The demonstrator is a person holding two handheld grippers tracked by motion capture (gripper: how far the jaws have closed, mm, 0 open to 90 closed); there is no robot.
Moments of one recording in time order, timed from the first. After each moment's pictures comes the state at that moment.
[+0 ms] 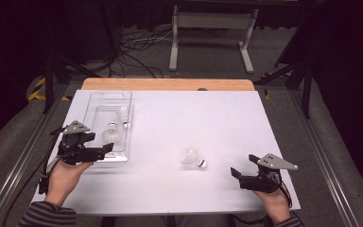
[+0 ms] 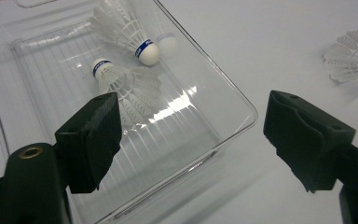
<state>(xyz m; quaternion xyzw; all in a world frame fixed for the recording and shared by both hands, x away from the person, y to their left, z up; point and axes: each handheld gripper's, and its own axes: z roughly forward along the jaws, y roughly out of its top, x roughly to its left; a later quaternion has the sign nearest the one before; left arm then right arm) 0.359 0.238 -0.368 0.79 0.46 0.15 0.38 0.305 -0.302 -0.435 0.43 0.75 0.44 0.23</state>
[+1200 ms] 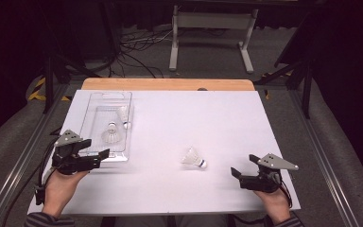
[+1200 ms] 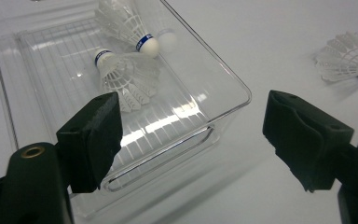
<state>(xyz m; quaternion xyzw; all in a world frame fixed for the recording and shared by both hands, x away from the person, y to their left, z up) 0.335 0.250 -0.380 0.76 0.47 0.16 0.41 0.305 -0.303 -0.435 0.43 0.75 0.44 0.23</state>
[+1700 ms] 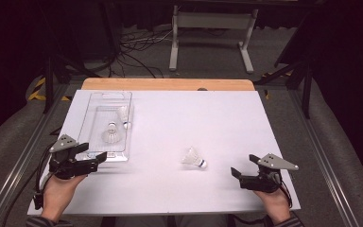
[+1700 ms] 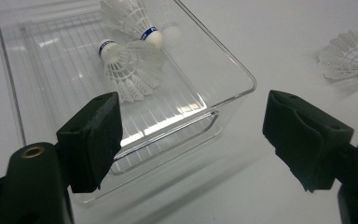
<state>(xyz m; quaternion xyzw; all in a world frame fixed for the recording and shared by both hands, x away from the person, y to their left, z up) 0.327 0.256 -0.391 0.76 0.48 0.16 0.42 0.305 -0.303 -0.435 0.43 0.75 0.44 0.23</state>
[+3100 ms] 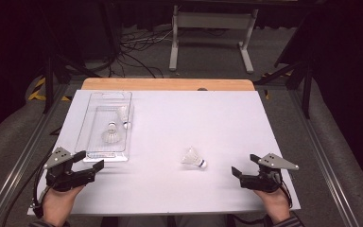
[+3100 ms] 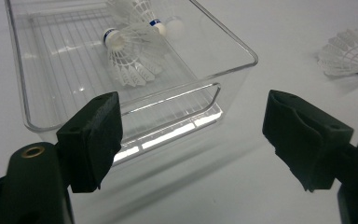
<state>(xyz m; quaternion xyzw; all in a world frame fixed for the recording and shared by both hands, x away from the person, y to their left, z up) 0.304 0.264 -0.415 0.73 0.48 0.18 0.45 0.306 -0.304 -0.434 0.44 0.75 0.44 0.23</state>
